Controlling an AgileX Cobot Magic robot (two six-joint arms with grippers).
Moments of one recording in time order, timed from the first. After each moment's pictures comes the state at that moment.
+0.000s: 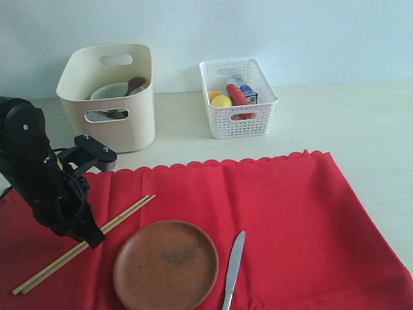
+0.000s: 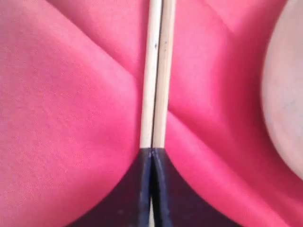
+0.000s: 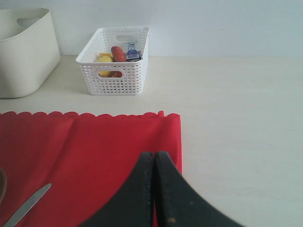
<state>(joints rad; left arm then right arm) -0.40 1.80 -0.93 -0.11 0.67 0.42 0.21 0.29 -0.19 0.00 0.32 0.03</state>
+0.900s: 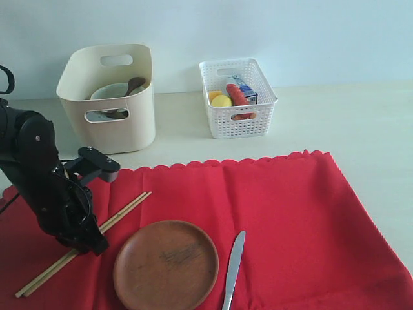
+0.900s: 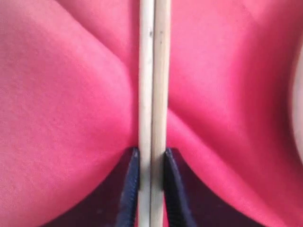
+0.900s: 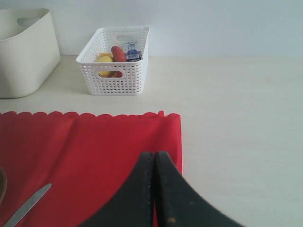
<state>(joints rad) -0.40 1.88 -0.93 -0.12 0.65 0.41 0.21 0.29 -0.19 0.00 0.32 0.03</state>
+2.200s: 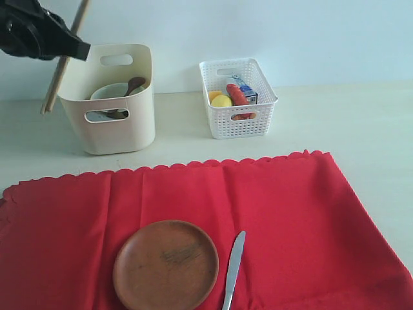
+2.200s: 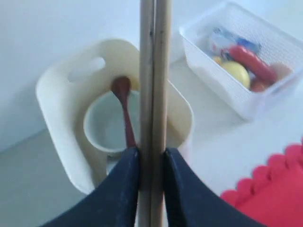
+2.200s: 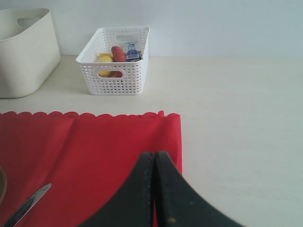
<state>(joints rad) -0.30 1.49 -1.20 -0.12 0.38 0.32 0.21 0.29 -0.19 0.00 0.32 0.03</state>
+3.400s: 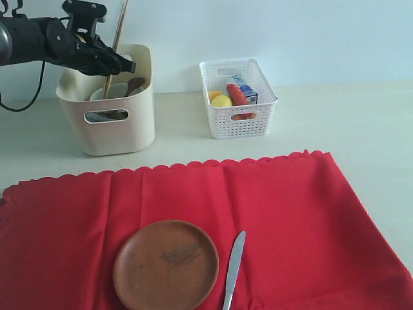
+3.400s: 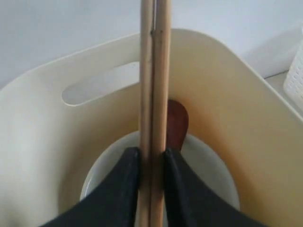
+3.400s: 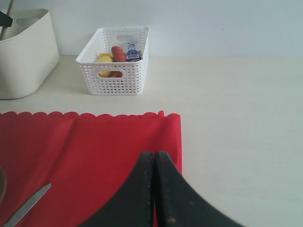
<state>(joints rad) -0.20 2.29 -1.84 -0.13 0.26 0.24 0.21 0.29 -0.19 0.00 0.32 0.03</state>
